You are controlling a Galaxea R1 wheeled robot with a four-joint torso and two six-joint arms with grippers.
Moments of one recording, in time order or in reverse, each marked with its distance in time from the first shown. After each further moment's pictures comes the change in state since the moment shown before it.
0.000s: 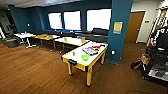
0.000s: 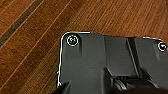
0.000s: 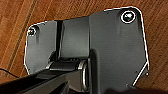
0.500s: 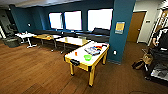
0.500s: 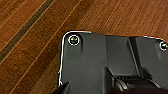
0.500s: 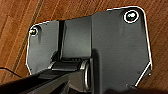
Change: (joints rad) left arm 0.002 0.000 -0.001 0.000 -0.001 0.000; right arm 0.000 0.003 0.002 0.000 0.000 0.000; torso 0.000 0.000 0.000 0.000
